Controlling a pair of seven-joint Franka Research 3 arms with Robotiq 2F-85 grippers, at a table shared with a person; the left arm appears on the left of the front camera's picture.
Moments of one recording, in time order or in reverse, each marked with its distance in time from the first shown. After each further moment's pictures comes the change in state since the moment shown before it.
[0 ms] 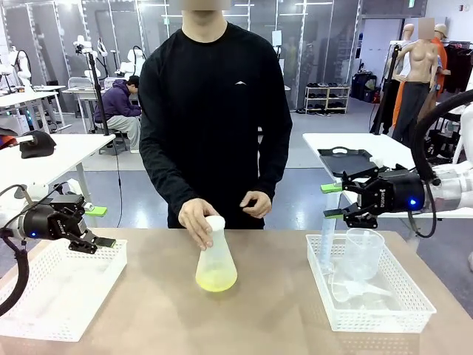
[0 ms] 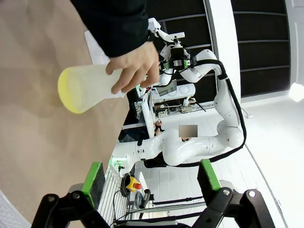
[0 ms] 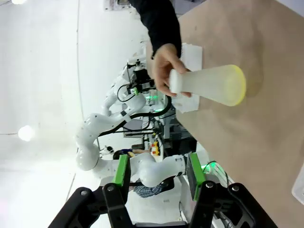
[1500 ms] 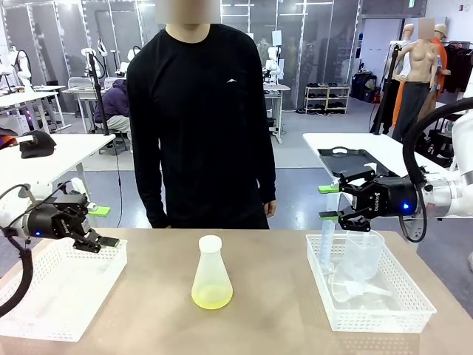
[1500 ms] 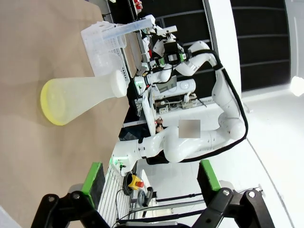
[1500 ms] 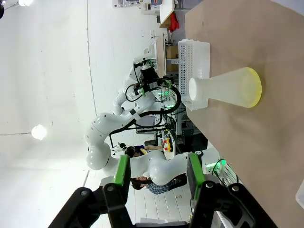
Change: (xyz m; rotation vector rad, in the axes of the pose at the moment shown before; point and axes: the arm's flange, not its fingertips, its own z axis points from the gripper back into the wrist) left arm 0.004 -0.005 -0.016 -0.006 0.033 -0.045; right arm 0.010 -0.015 -0.003 0.052 0.020 -0.044
